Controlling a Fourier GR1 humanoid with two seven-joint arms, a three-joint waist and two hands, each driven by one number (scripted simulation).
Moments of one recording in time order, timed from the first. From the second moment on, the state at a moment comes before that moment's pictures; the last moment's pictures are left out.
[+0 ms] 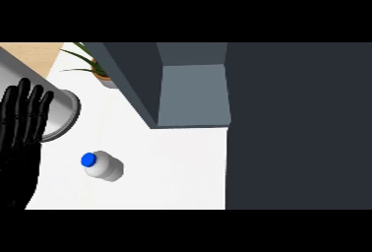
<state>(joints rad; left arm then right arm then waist) 0.01 0.12 0.01 -2.10 -0.02 0.01 0.02 0.00 -0.06 -0.07 -2.10 -0.03 0.01 -0.01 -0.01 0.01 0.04</state>
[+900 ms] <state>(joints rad) 0.01 0.41 0.16 -1.99 0.72 -0.45 0.25 0.39 -0.09 0.17 -2.42 -0.16 0.20 0.10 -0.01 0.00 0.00</state>
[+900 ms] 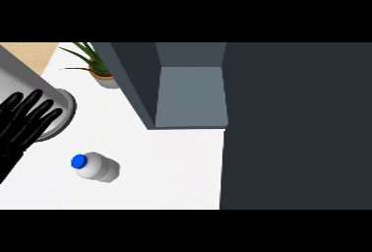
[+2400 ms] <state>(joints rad) -0.11 0.34 0.17 -1.22 0.29 -0.70 -0.04 0.84 -0.14 0.37 -2.50 -0.06 0.28 -0.18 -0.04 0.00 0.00</state>
